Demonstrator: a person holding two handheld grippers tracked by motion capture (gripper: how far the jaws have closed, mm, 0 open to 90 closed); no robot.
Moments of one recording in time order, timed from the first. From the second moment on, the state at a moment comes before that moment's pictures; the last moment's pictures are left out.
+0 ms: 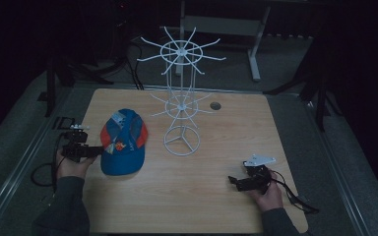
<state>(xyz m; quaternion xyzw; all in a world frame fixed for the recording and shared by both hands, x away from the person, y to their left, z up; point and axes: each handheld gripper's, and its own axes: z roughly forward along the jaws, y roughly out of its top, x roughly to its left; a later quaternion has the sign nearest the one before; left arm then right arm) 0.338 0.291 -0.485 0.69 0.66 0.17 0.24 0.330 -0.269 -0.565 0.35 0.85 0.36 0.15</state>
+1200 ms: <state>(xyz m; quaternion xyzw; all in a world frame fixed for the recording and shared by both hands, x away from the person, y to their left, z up) 0.408 0.287 -0.464 0.66 0.67 0.18 0.30 0.329 -0.270 -0.565 0.35 0.85 0.36 0.15</state>
